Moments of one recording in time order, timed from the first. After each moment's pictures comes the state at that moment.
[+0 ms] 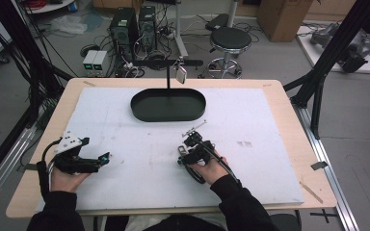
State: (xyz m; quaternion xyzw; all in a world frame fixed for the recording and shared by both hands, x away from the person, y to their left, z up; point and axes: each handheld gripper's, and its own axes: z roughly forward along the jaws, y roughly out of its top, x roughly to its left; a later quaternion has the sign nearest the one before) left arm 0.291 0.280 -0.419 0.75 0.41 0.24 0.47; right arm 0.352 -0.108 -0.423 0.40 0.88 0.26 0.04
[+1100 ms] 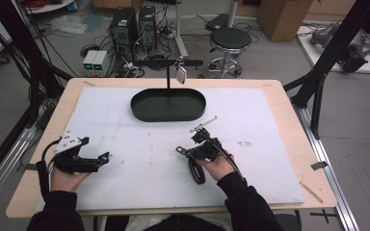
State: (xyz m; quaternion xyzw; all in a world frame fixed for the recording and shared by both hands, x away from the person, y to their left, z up) left arm 0.292 0.280 -0.420 0.75 0.41 0.24 0.47; right arm 0.357 -0.131 -0.411 0.40 0.87 0.31 0.01
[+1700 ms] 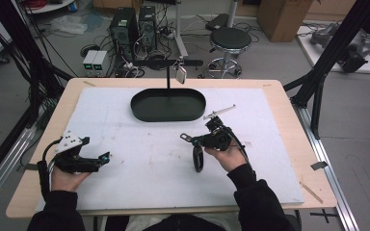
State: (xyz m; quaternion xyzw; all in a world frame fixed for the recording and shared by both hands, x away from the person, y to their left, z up) left arm 0.293 0.279 -0.420 0.75 0.41 0.24 0.47; right arm 0.366 -0.162 -0.371 0.39 0.84 0.38 0.00
